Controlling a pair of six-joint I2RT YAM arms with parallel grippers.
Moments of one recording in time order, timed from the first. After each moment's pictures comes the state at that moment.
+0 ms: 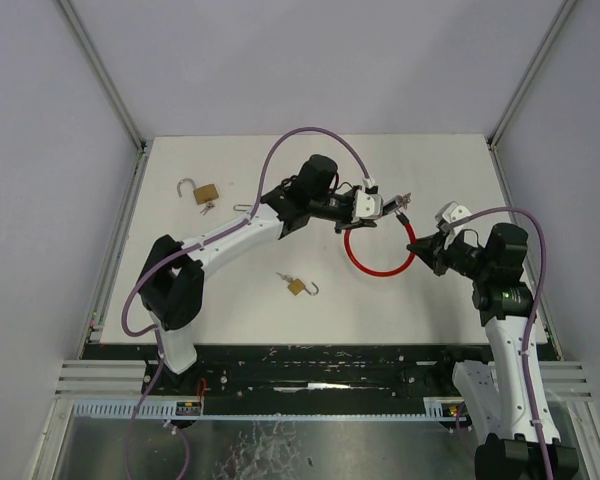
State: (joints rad) left arm -0.74 1.83 1.51 -0.14 0.77 0.67; right arm -0.10 0.69 0.65 -0.36 -0.89 -0.40
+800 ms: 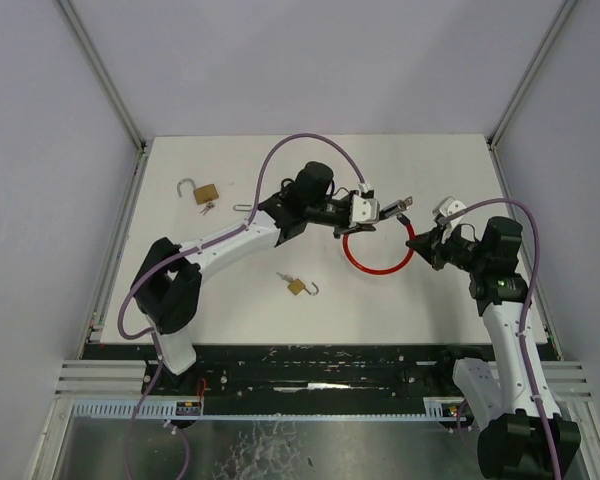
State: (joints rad) left arm -0.76 1.80 1.43 -0.05 0.74 0.63; right arm -0.11 0.80 0.64 -0.29 -0.88 -0.41
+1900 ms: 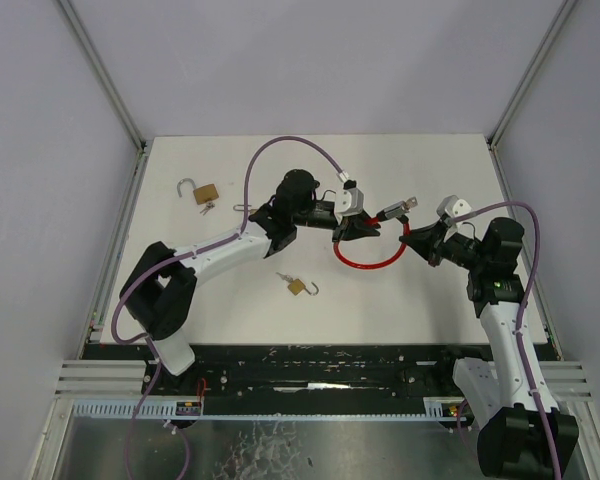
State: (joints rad) left arm -0.74 1.73 1.23 0.42 0.91 0.21; right arm -0.11 0.81 0.58 -0.02 -1.04 -0.25
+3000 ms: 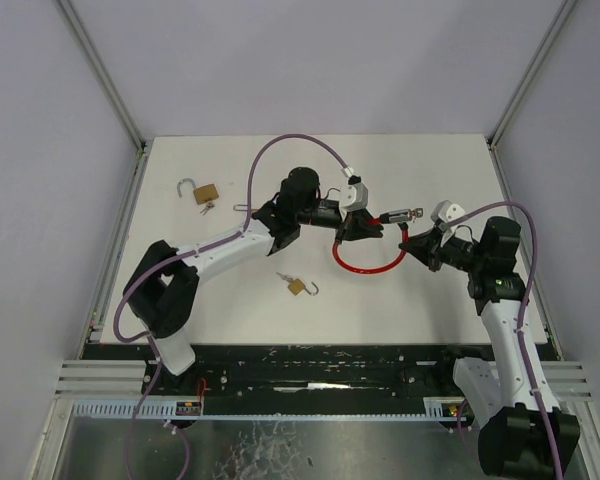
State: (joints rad) left arm -0.75 1.74 1.25 0.41 0.92 0.13; right arm -0.11 0.83 0.59 -0.15 -1.05 -0.39
